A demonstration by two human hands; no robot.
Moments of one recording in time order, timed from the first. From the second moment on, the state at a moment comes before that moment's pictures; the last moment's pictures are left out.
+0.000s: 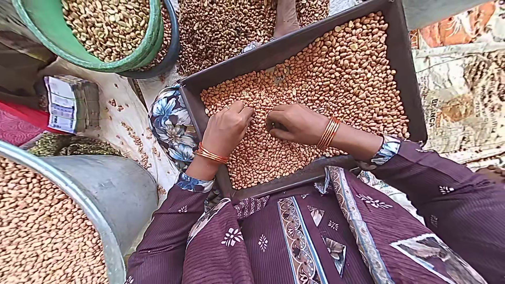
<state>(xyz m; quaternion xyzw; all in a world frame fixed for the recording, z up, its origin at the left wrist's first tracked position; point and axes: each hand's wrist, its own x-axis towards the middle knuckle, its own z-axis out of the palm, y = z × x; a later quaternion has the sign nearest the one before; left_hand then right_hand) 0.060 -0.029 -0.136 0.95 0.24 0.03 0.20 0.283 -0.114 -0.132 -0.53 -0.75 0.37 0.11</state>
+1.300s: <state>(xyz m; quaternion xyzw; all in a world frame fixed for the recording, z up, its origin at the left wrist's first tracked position) 0.038 0.024 -0.100 0.53 0.32 0.32 0.72 0.263 -0.017 -0.123 -0.66 -0.68 0.31 0.03</state>
